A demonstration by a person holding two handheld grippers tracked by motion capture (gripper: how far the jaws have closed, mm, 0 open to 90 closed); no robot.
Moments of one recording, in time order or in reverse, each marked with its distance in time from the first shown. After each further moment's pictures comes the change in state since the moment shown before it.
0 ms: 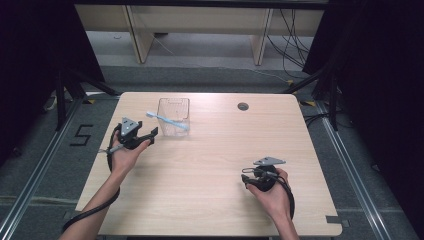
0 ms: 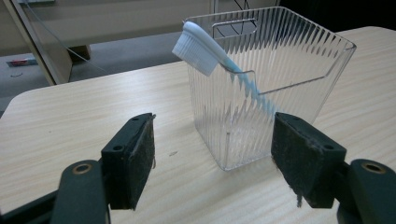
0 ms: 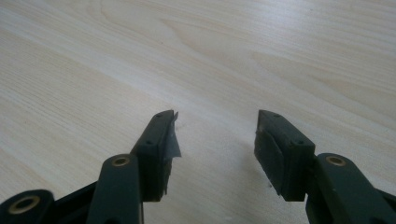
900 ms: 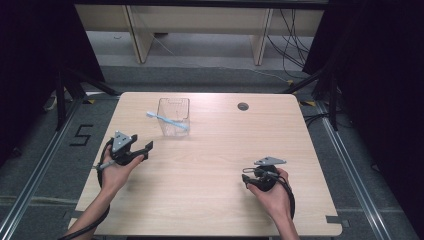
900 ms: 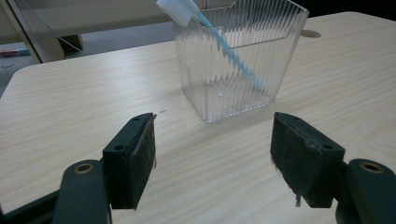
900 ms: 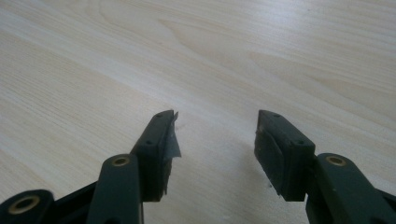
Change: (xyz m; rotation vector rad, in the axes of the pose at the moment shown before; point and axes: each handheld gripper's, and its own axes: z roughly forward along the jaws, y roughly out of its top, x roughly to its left) left arm -0.011 -0.024 -0.047 0.025 -0.030 -0.002; right arm -0.001 0.000 -0.001 -0.001 0.003 0.004
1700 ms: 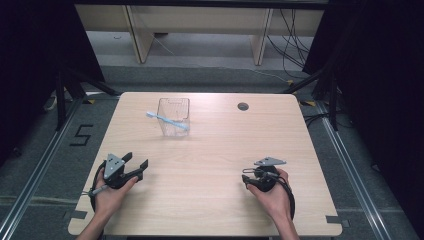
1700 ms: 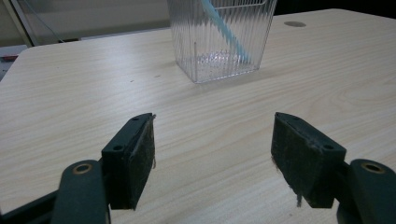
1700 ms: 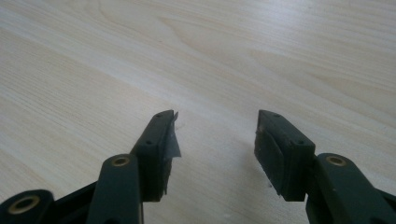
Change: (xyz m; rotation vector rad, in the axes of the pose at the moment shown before) left arm -0.007 -0.048 -0.038 -0.050 -0.001 0.000; right arm -0.001 -0.001 0.001 -0.005 0.007 -0.007
